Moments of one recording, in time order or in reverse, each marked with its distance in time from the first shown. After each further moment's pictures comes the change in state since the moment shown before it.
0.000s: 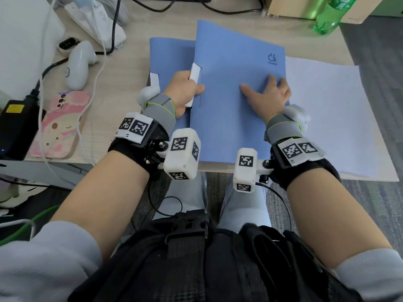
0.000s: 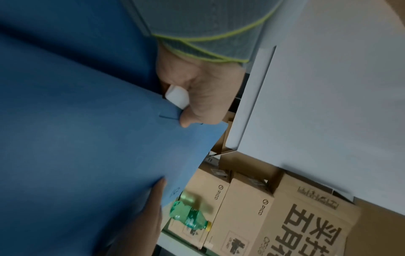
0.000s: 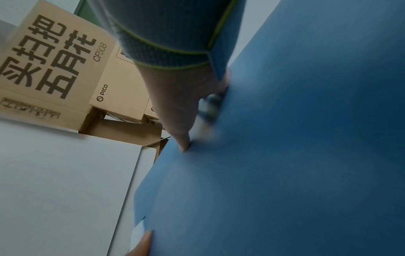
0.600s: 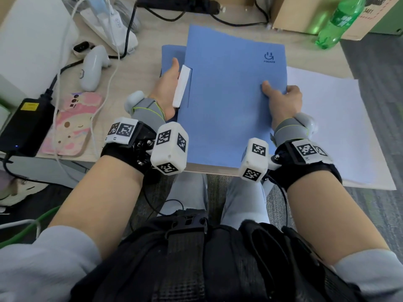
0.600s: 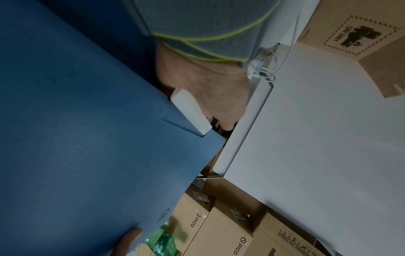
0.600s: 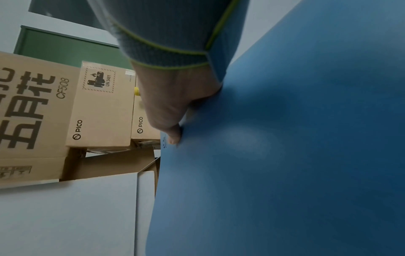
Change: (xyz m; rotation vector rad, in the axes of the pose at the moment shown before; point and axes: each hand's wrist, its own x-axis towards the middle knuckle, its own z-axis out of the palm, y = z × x) left_hand -0.007 0.000 -0.046 -0.380 -0.152 -0.069; right_hand 0.002 -0.002 -0.012 0.532 0.188 0.110
